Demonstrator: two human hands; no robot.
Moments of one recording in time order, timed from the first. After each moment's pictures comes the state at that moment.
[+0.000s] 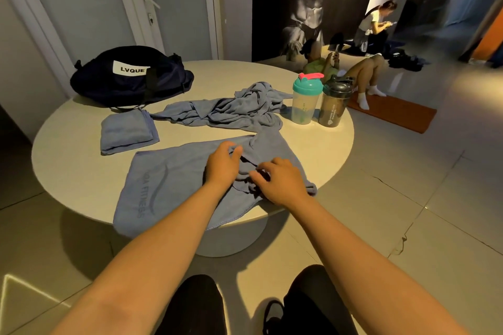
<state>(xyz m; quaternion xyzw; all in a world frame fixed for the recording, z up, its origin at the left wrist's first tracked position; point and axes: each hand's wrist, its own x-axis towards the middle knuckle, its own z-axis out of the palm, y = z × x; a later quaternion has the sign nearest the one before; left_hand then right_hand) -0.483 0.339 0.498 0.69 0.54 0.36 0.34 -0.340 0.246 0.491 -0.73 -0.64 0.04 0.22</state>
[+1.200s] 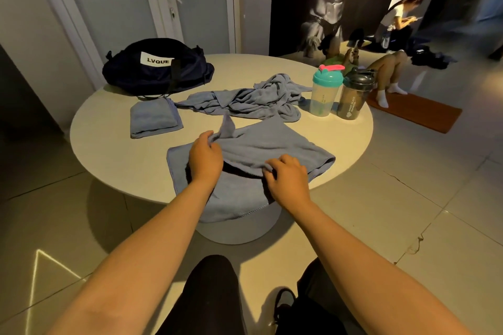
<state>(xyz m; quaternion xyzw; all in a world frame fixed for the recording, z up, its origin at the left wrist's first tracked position) -0.563 0.324 0.496 0.63 0.59 0.43 0.26 -0.385 0.226 0.470 -0.71 -0.64 -0.02 0.30</state>
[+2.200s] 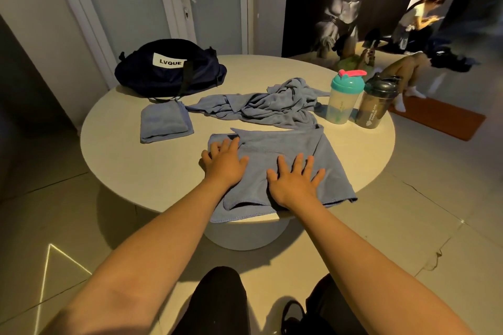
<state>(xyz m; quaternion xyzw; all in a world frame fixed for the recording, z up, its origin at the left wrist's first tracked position) -0.551 0.369 0.484 0.77 0.62 0.12 0.09 -0.396 0.267 0.484 -0.81 -0.56 0.14 0.07</state>
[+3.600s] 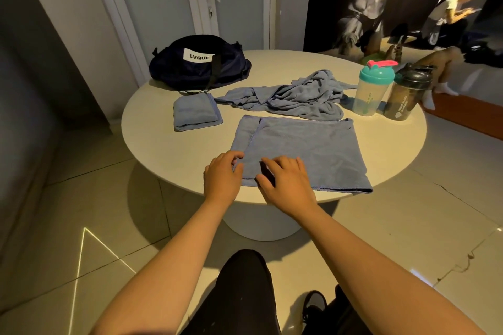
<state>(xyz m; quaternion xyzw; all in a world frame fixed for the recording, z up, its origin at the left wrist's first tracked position) -0.634 0.292 0.462 0.70 0.58 0.38 0.18 -0.466 0.237 0.462 -0.64 -0.72 -0.02 0.27</state>
